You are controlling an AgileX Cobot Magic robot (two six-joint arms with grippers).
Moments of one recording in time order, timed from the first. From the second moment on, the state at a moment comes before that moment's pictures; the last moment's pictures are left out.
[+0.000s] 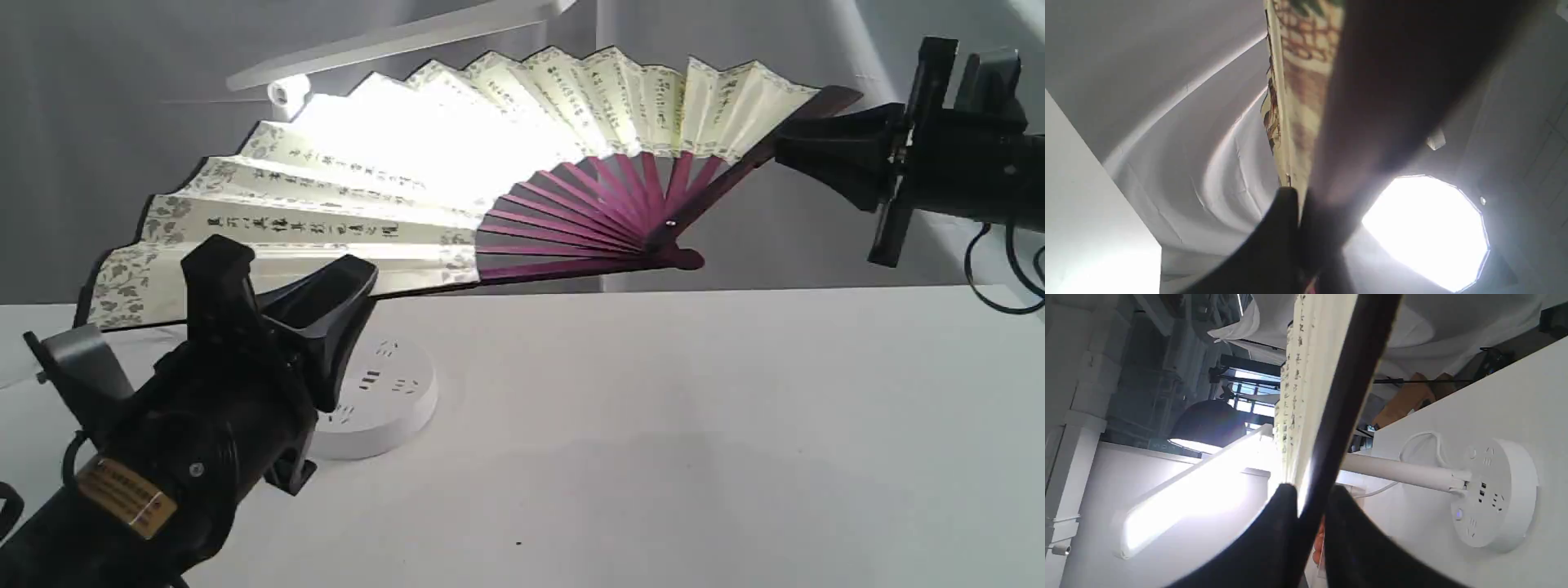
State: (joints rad) left arm -0.65 1.59 -0.51 -0.19 -1.14 -1.34; right arm -0.24 2.11 -1.55 1.70 1.31 -0.70
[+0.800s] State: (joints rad) left arm -0.65 1.59 -0.51 -0.25 -1.14 -1.33; right arm -0.24 2.11 -1.55 1.71 1.30 -0.70
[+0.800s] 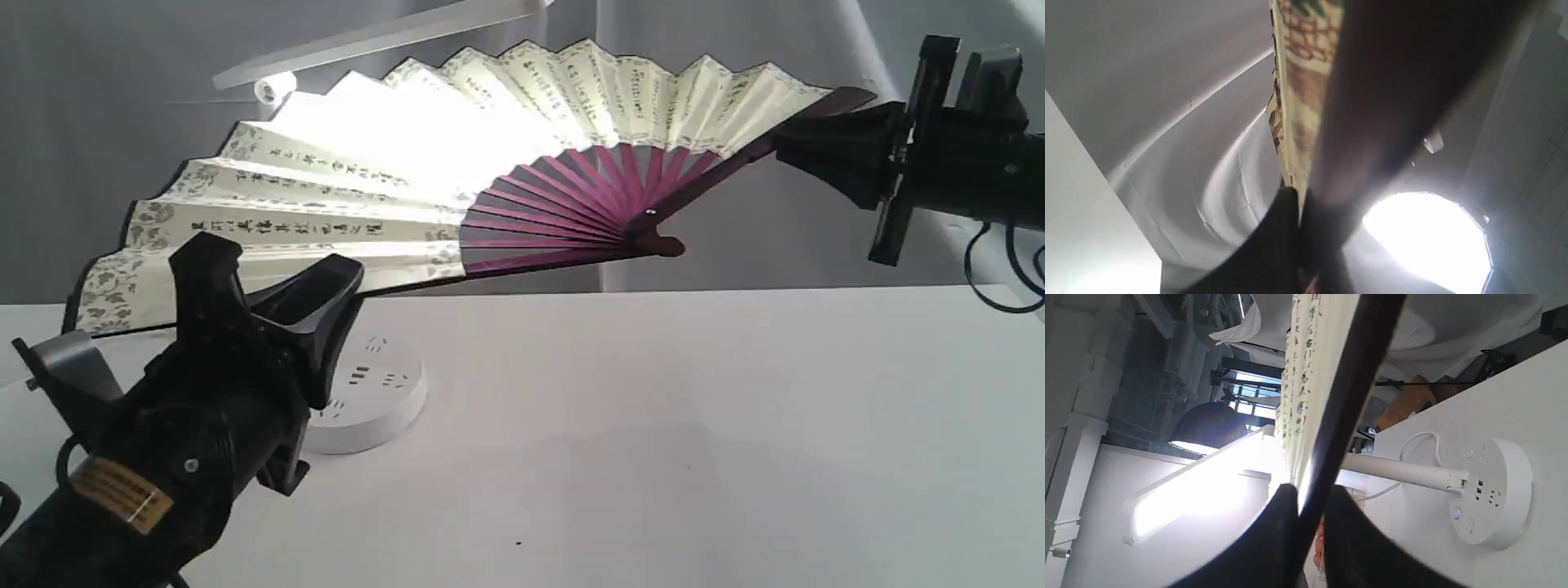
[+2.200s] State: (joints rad) left arm -0.66 1.59 -0.57 -0.25 -1.08 -1.28; right arm -0.25 2.11 -1.55 1.73 1.27 -0.70
